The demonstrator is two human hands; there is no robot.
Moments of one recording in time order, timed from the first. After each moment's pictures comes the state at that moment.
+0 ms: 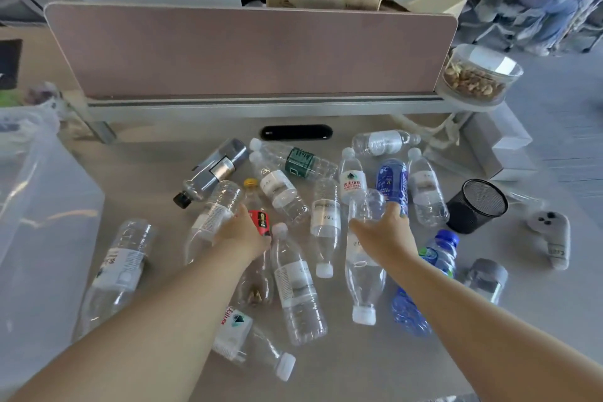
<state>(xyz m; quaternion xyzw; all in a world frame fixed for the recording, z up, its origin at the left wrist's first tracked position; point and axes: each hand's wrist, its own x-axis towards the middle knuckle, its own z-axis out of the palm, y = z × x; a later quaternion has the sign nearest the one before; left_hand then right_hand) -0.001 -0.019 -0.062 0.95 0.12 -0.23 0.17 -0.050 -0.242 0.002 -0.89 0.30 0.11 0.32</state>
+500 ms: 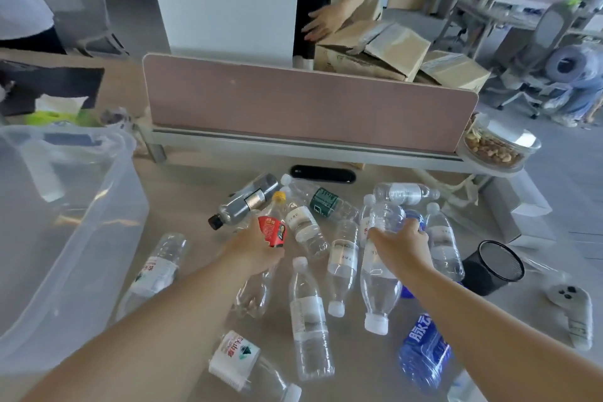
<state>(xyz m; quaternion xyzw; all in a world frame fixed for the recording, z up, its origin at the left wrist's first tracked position) -0.010 0.010 -0.015 0.94 0.14 -0.14 0.29 -0.026 -0.231 0.054 -0.90 0.28 0.08 0.33</state>
